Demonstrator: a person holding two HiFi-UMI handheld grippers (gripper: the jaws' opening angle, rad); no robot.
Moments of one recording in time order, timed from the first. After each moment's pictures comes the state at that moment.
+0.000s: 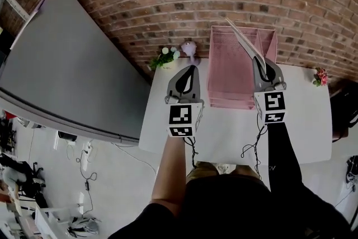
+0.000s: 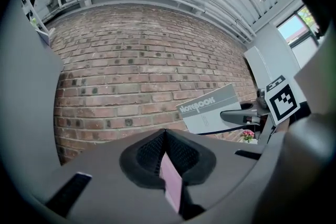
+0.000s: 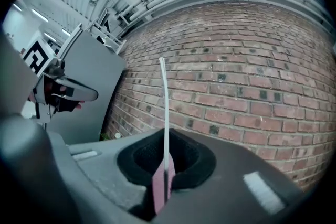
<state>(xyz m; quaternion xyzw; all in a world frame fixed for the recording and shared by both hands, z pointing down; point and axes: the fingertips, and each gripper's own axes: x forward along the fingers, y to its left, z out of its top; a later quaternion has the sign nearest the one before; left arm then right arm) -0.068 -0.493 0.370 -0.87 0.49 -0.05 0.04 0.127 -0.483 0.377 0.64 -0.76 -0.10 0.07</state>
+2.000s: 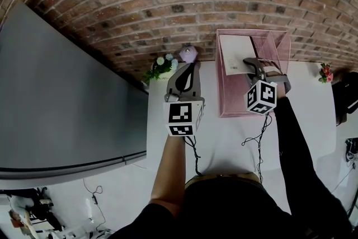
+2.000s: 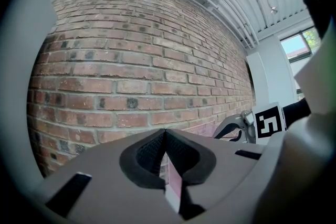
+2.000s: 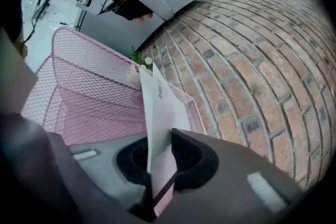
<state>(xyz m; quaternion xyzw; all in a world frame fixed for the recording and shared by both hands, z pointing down) -0.085 -0.626 0.422 -0.90 0.43 -0.07 -0.02 0.080 -0.615 0.521 0.45 -0.70 -0.21 0.51</state>
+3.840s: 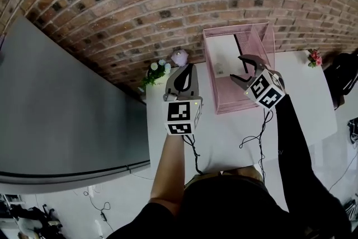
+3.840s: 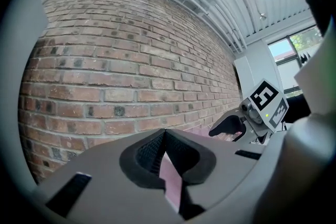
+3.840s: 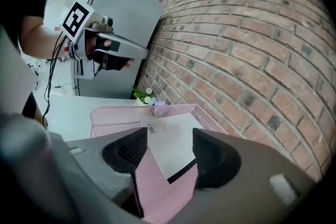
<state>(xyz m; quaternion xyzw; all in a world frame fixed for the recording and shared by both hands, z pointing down) -0.075 -0.595 0.406 -0.92 0.38 -0.06 0.00 0.051 -0.559 0.482 0.48 -0.80 -0.03 0.36</state>
